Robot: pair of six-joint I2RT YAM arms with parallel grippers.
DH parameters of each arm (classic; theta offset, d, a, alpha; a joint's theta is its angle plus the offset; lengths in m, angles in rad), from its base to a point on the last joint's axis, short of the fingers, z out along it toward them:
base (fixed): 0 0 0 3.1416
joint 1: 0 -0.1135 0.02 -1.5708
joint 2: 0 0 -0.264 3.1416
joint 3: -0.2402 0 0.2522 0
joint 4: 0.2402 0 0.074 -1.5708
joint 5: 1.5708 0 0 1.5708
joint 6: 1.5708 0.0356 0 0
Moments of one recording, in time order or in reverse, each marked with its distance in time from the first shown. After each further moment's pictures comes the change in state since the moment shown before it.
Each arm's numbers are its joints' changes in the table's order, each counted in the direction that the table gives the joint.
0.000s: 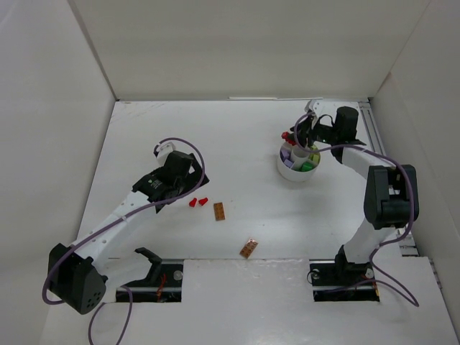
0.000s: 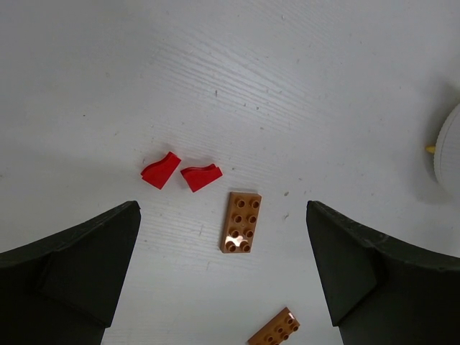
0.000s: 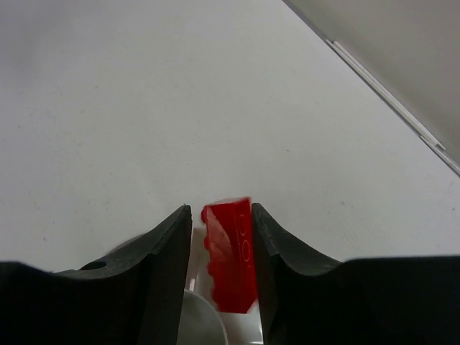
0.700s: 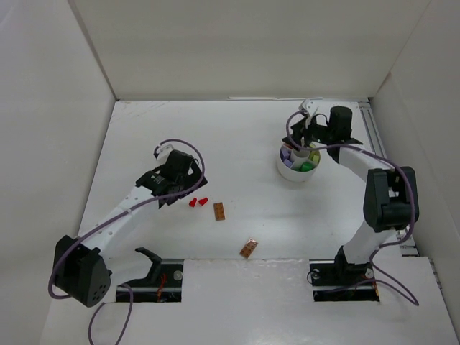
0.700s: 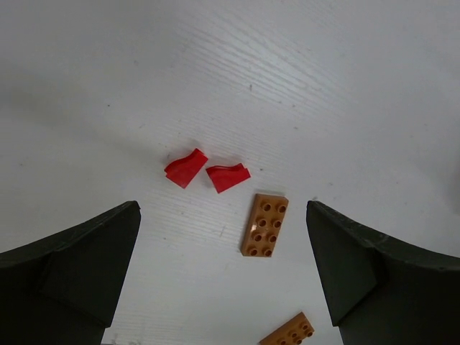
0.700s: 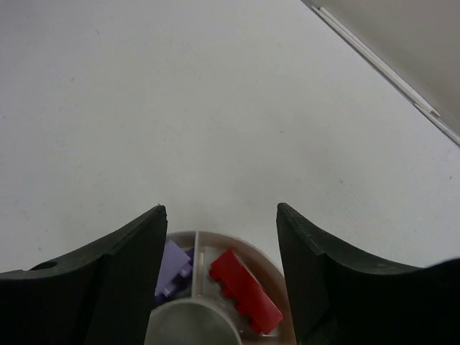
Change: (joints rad) left arm -0.024 -0.043 -0.002 0.029 0.010 -0.002; right arm -0.027 0.015 -0.016 0.086 0.107 -0.002
